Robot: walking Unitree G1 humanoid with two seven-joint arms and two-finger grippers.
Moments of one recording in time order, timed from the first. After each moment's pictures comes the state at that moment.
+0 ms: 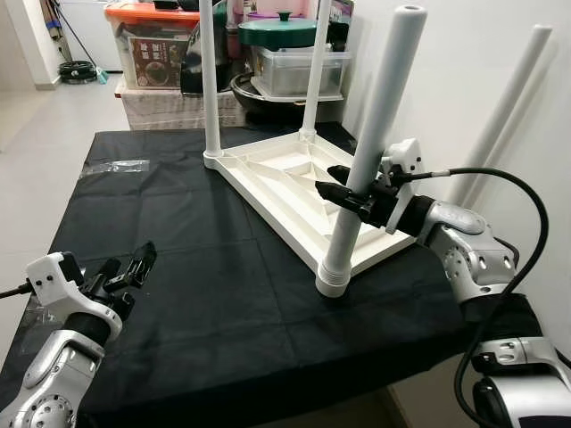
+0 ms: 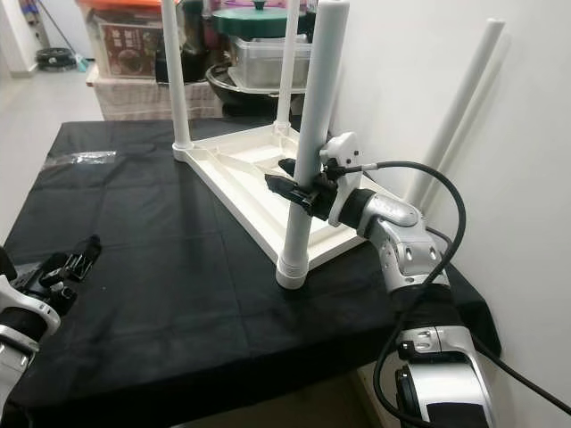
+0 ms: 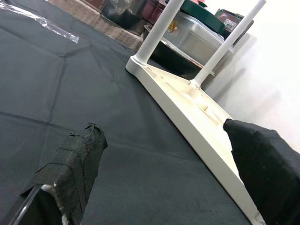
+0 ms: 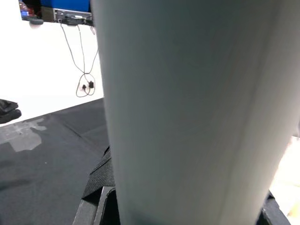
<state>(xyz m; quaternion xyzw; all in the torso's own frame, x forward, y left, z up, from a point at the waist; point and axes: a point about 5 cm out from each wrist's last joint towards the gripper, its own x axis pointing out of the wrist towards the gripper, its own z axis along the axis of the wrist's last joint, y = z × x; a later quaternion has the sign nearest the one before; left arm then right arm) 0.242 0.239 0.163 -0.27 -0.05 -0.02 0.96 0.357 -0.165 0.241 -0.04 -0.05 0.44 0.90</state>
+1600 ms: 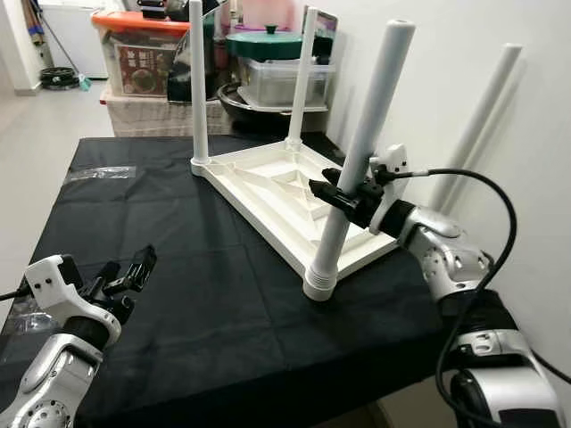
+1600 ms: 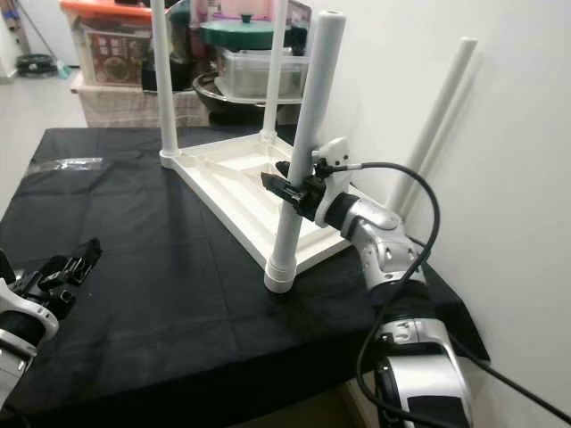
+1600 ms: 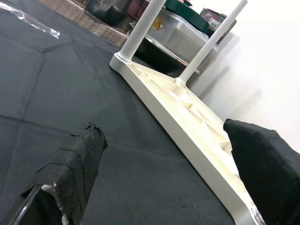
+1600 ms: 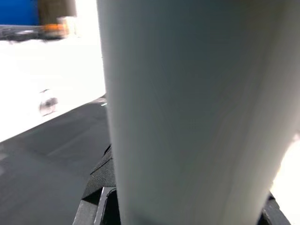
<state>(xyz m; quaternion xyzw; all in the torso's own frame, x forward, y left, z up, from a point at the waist) 0.237 0.239 0.163 -0.26 -0.04 -0.02 0.96 0.373 -0.151 0.214 0.04 -0.02 0.33 0.94</state>
